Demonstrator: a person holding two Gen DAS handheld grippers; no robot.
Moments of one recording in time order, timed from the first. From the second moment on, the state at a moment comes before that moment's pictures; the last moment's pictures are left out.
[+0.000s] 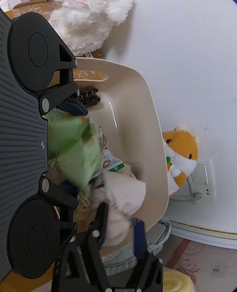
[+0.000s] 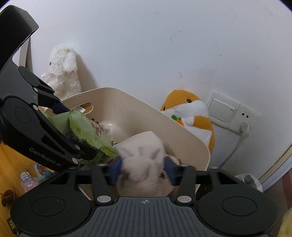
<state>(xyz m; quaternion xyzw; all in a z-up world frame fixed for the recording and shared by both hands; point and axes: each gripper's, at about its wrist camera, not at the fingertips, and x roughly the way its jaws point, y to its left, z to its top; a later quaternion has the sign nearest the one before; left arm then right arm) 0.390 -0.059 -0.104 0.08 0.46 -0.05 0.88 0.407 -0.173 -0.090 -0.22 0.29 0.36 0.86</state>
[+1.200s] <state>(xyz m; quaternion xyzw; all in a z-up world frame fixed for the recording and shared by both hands) 0.308 0.004 -0.067 0.06 0.44 -0.05 0.89 0.320 -0.199 -0.060 -0.22 0.25 0.35 0.87</state>
